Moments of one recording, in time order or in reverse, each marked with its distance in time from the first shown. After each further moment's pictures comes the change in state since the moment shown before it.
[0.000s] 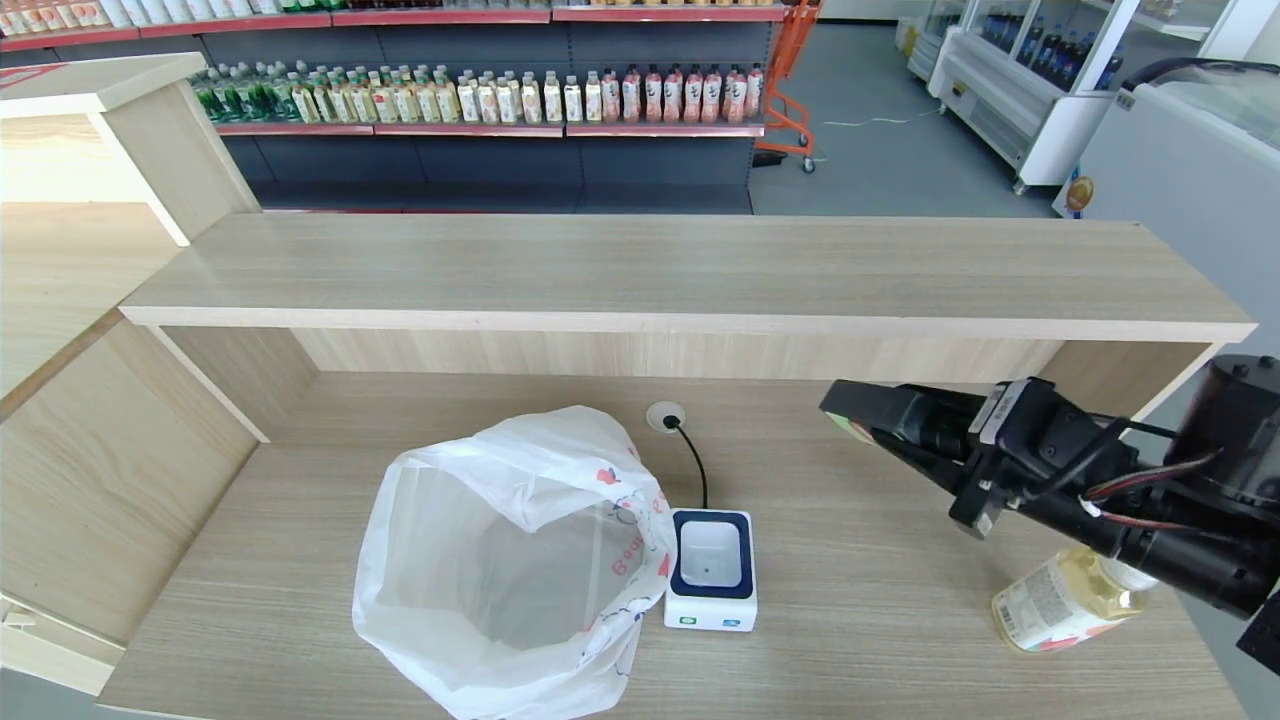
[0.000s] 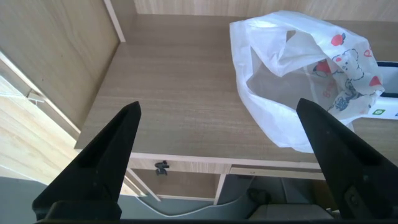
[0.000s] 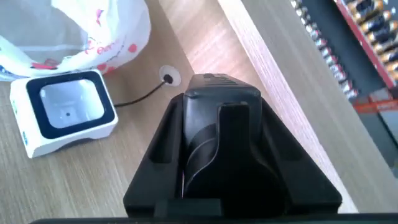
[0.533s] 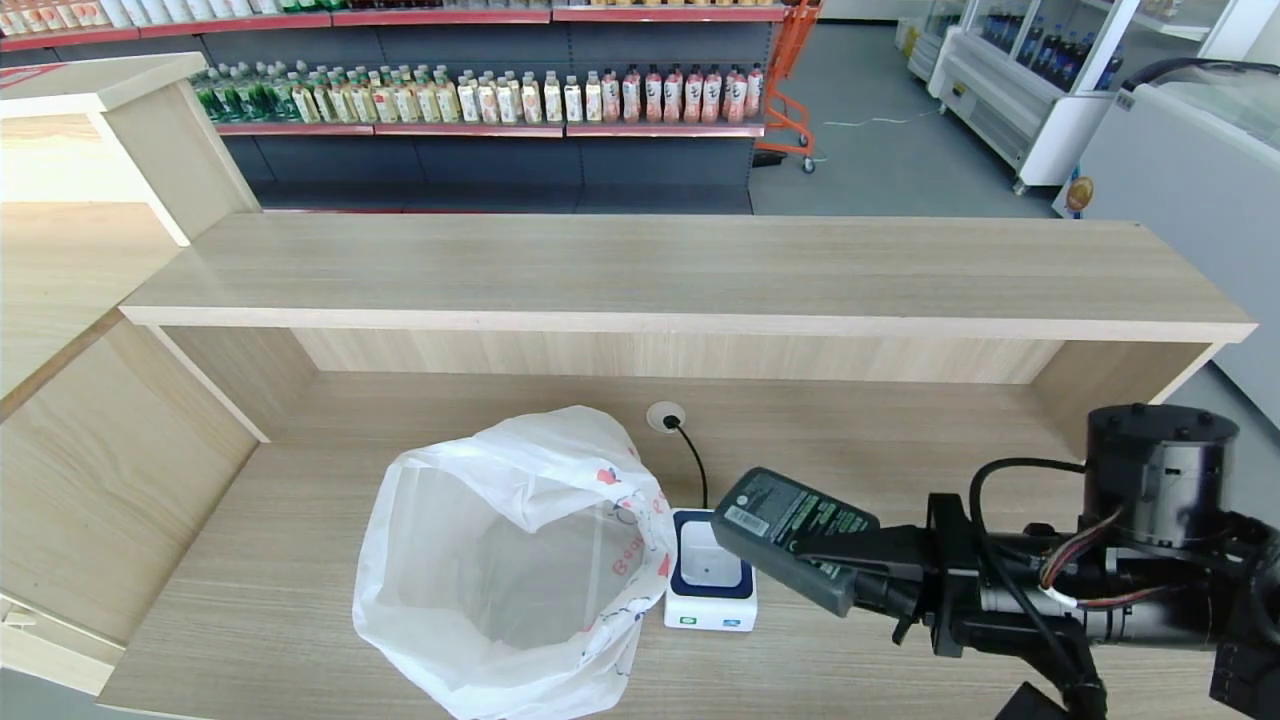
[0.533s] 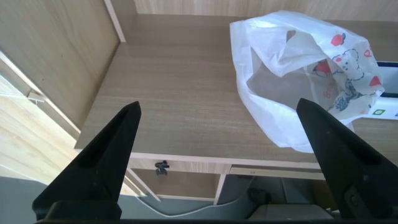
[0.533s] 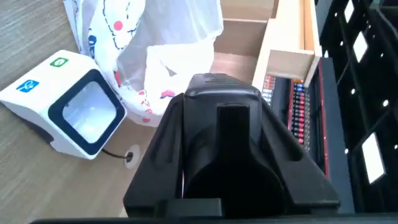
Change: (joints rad) left arm -0.001 0.000 0.000 0.000 0.000 0.000; right arm 0.137 0.033 0.000 0.268 0.442 -1.228
